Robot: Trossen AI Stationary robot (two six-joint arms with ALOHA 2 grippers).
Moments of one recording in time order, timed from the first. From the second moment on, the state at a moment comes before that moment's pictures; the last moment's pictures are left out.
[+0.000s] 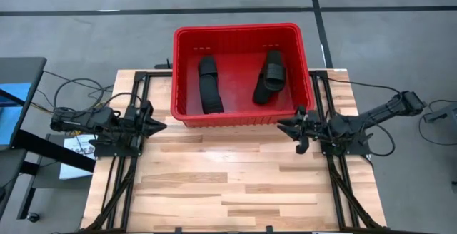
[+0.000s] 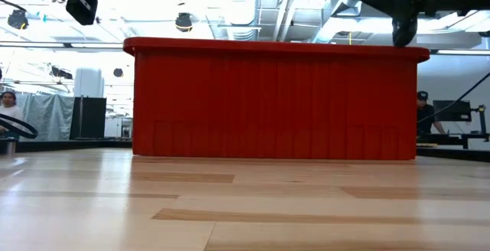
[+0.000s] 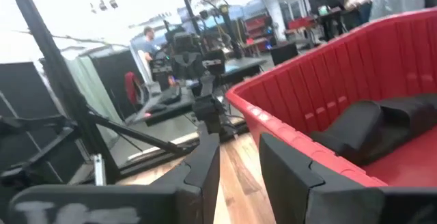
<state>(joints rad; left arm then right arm) -0.21 0.11 0.35 -0.17 -0.17 -0.20 0.33 0.64 0.24 0.49 0.49 0.25</state>
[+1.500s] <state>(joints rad) -0.21 0.02 0.01 0.04 -0.05 -0.40 0.34 0.43 0.00 0.26 0.50 0.45</state>
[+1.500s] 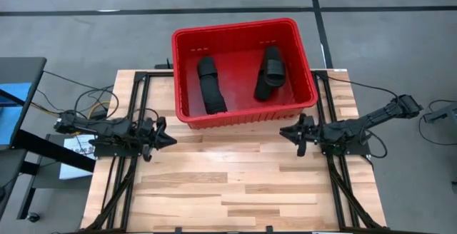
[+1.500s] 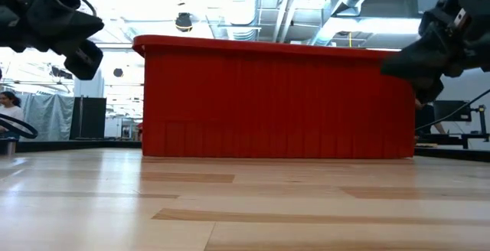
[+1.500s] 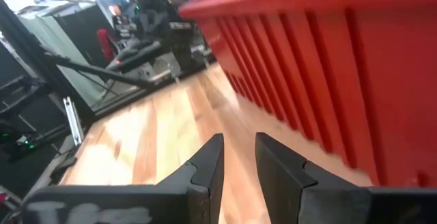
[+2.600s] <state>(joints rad) -0.21 0.04 0.01 0.03 -0.01 -0.13 0.34 0.43 0.00 0.07 0.39 0.36</state>
